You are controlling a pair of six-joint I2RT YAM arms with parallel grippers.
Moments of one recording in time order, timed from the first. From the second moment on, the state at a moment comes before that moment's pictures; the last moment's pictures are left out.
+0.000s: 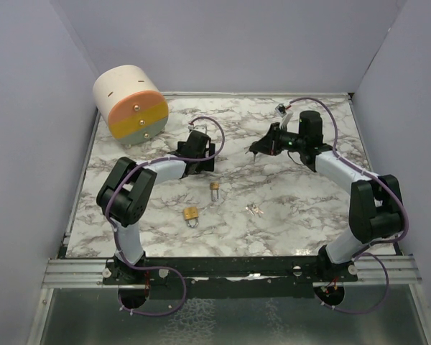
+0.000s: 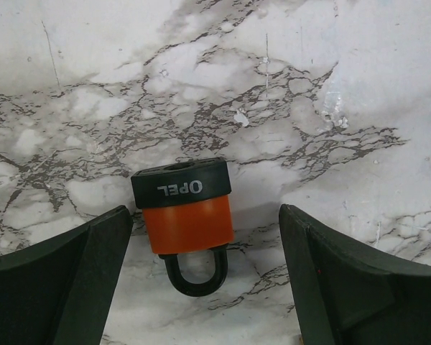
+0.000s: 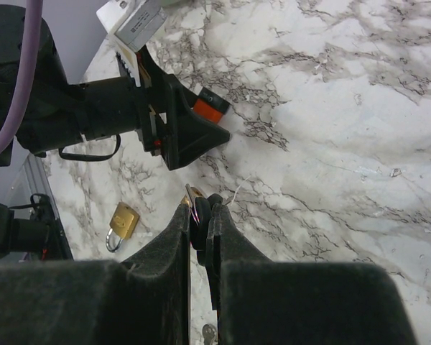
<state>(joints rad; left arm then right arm) -0.51 1.86 1.07 -0.04 -0.23 -0.35 0.22 1.60 1.00 0.18 -0.80 0.31</state>
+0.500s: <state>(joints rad) -0.51 1.88 1.07 0.00 -0.28 -0.31 0.22 1.60 1.00 0.17 -0.80 0.30</state>
